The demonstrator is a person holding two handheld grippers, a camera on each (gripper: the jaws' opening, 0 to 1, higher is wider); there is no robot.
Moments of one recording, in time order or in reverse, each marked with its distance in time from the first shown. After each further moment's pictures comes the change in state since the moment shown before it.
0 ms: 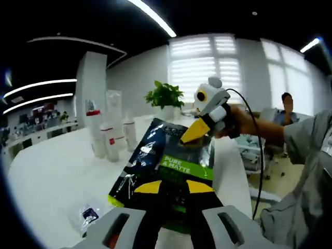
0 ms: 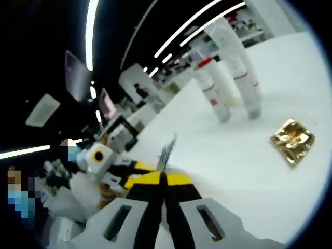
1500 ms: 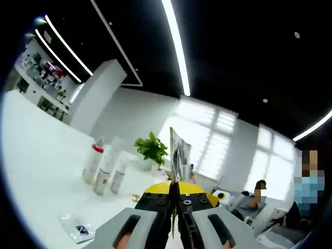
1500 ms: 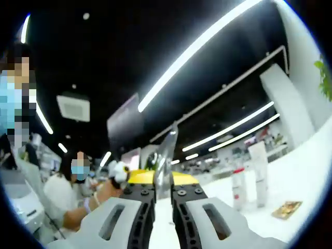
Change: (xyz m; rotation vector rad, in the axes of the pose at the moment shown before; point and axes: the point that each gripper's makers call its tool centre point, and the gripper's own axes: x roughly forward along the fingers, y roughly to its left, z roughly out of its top) left arm -0.065 0.021 0.112 -0.543 -0.371 -0.255; right arm -0.064 0.077 0.029 -0.475 -0.749 0.085
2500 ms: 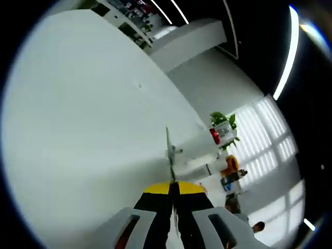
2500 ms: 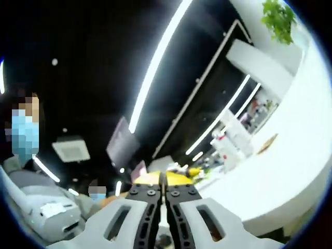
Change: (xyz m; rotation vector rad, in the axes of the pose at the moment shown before) left arm 0.013 0.230 -0.008 -0.609 0.317 0.507; right arm -0.101 -0.007 -0.046 0.359 -0.101 -0.041
